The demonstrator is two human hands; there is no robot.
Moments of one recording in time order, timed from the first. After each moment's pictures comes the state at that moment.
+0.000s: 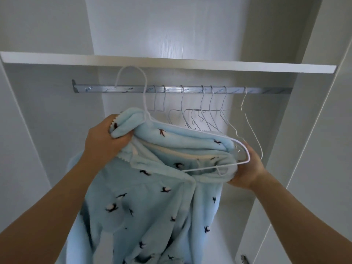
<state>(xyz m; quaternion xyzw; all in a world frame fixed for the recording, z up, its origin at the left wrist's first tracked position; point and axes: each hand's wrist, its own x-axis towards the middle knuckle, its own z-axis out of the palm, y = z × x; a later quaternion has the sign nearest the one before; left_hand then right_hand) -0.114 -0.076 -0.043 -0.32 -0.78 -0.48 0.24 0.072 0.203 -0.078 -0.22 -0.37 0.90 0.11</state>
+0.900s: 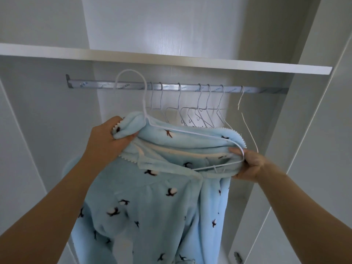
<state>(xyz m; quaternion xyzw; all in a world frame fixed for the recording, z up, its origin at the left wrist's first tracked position) -0.117 -0.063 -0.054 -0.36 -0.74 -0.51 0.25 0.076 0.221 -0.063 -0.35 -0.46 0.80 0.14</state>
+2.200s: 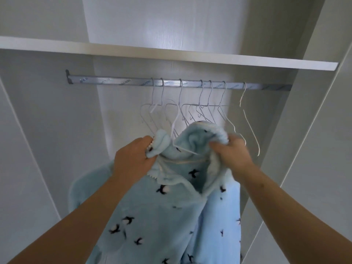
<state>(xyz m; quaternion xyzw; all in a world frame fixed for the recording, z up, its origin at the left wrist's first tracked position) -0.070 -0.031 -0.088 -0.38 -0.81 -0.34 0.28 0.062 0.162 -0.057 -0.24 -0.77 0.49 0.33</state>
